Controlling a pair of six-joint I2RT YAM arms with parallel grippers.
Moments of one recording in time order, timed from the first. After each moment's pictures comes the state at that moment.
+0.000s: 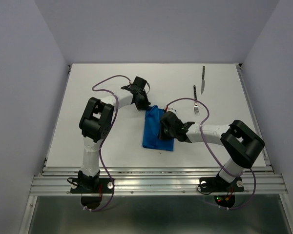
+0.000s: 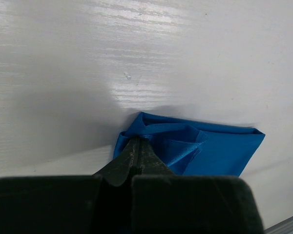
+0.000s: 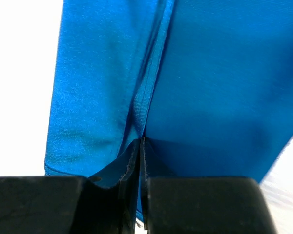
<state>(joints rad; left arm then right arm) -0.50 2.11 1.53 -0.43 0.11 -0.77 0.82 1.65 0.82 -0.03 0.10 0.73</state>
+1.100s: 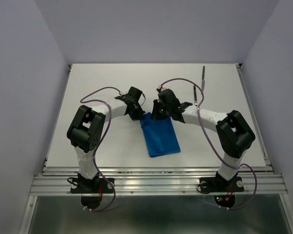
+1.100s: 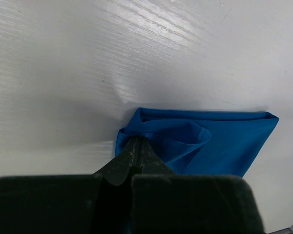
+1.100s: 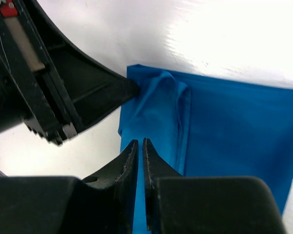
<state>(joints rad) -0.52 1.87 1.20 -0.38 -0.01 -0.96 0.68 1.77 1.16 -0.14 -0.09 0.59</state>
